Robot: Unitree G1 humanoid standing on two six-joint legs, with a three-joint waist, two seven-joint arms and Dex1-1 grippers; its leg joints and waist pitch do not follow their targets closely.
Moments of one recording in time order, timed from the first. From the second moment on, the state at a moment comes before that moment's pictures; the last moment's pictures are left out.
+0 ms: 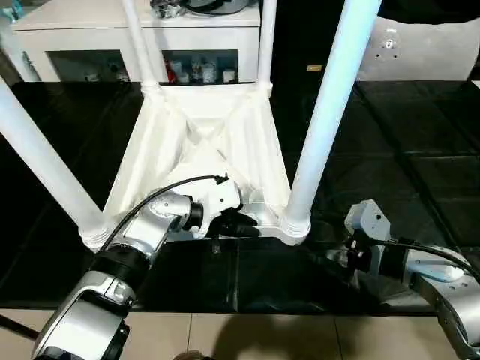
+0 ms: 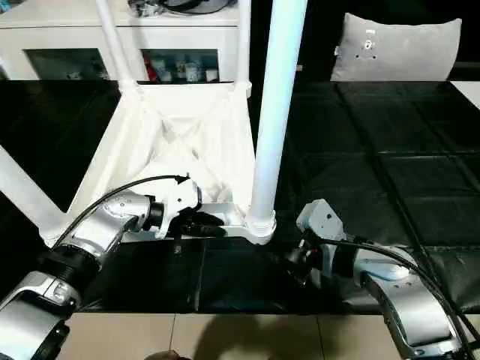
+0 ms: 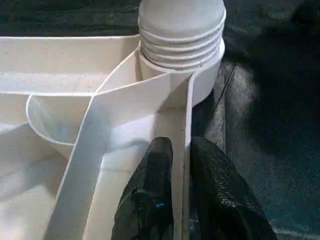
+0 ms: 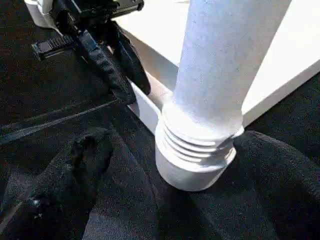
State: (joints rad) left arm -0.63 0.30 -0.33 0.67 0.02 -0.01 -1.16; right arm -0.04 -0.57 0.09 -0.15 0.26 0.29 0.85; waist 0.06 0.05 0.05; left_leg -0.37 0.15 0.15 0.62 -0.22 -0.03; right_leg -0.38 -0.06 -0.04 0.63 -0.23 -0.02
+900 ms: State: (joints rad) left arm -0.66 0.34 -0.41 0.69 0.05 -0.16 -1.33; right arm -0.24 -0.59 0.14 0.10 0.31 0.15 1.16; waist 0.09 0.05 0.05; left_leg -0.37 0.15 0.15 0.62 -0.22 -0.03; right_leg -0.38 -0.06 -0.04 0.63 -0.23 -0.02
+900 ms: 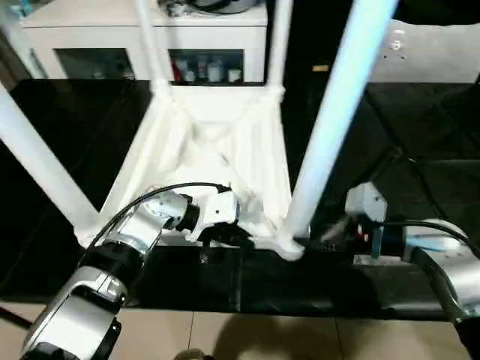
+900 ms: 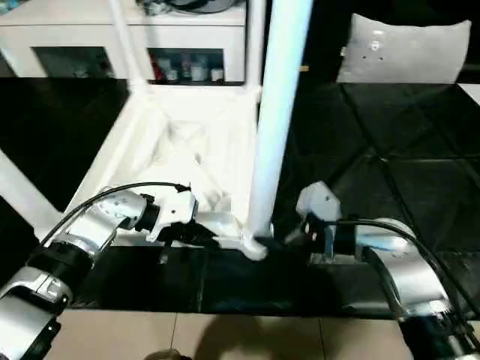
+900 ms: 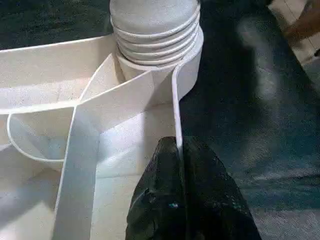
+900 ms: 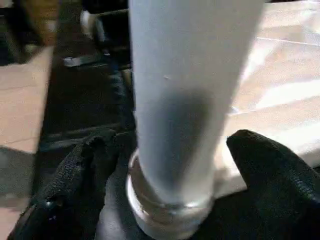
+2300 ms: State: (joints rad) left arm -0.69 0.23 -0.34 0.69 0.07 0.14 -1.09; right arm -0.25 -0.35 0.04 0.12 0.26 0.36 0.77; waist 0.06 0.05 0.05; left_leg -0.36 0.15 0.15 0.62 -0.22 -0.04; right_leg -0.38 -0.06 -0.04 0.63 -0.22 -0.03
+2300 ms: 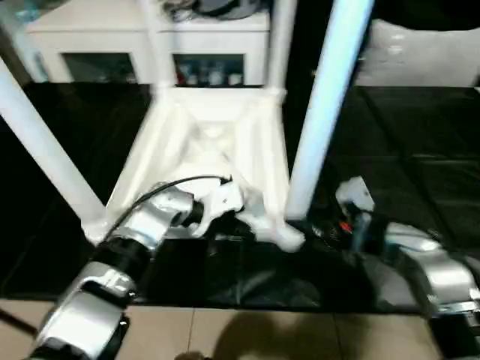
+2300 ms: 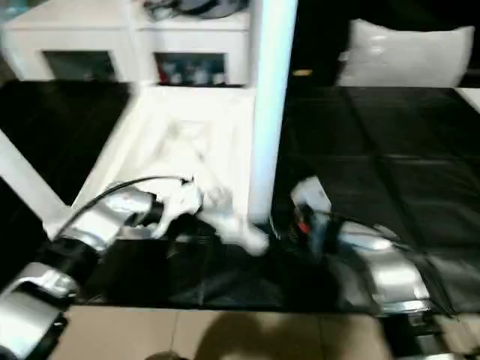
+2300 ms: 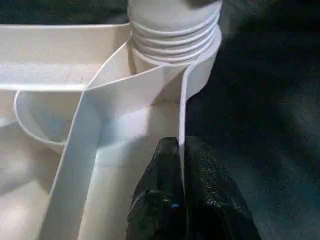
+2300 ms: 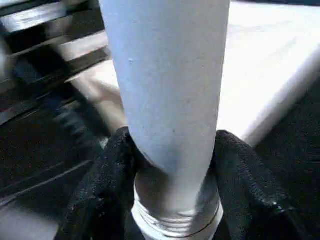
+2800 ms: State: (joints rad) left arm -0.72 0.05 -0.31 0.72 0.12 0.21 -0.78; right arm -0.30 -0.20 -0.03 0.10 0.17 0.44 0.40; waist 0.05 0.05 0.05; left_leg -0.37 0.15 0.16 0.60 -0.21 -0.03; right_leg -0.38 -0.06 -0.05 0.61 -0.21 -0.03
